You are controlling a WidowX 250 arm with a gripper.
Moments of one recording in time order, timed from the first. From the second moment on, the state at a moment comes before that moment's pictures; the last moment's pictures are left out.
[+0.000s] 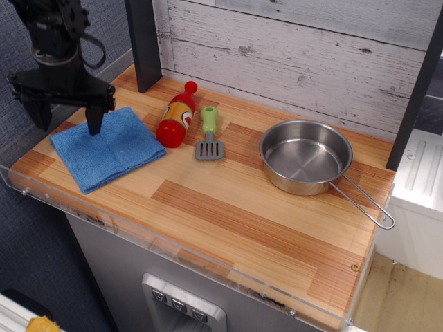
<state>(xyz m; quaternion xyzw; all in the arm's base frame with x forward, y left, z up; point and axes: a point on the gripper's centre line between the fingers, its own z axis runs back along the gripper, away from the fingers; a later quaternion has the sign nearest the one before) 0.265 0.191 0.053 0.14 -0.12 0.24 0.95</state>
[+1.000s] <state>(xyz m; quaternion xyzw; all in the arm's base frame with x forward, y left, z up) 0.297 0.175 0.022 0.10 -0.10 0.19 0.97</state>
